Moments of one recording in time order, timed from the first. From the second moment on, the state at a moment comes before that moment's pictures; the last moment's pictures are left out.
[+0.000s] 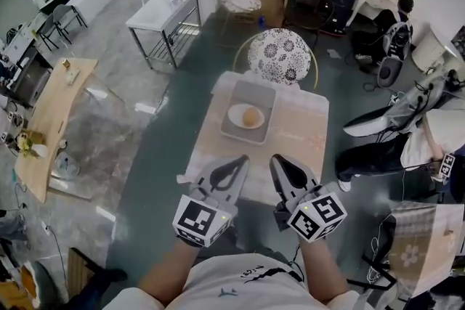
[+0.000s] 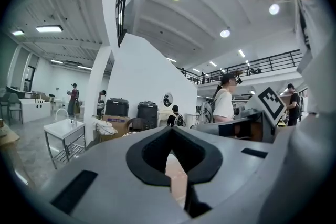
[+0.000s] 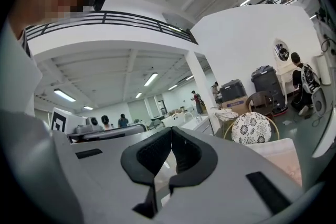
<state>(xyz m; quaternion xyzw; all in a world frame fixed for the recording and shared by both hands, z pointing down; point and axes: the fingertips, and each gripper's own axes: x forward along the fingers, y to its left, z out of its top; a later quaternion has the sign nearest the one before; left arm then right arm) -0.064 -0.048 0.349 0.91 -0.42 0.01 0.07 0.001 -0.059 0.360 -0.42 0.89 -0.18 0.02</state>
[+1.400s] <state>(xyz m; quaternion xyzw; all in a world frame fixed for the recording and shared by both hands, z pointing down) -0.056 -0.268 0.522 0.89 -0.42 0.07 0.15 0.011 -0.295 0.616 -0.46 0.79 -0.40 -0.06</state>
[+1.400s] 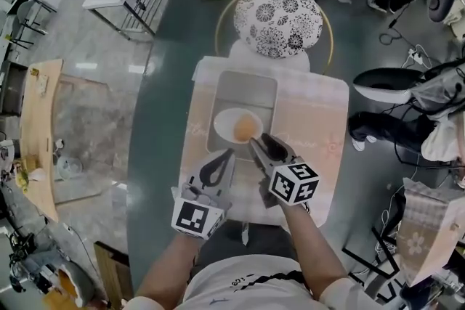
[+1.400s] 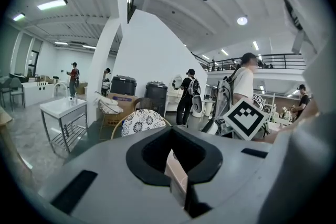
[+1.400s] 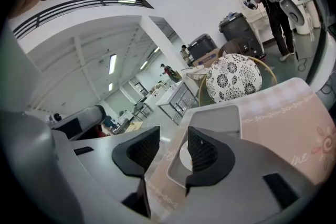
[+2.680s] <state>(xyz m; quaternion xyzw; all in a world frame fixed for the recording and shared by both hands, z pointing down) -0.067 -0.306 0.601 0.86 -0.45 0.11 0.21 -0.011 -0.321 0.785 -0.43 0.67 -0.59 -0.13</state>
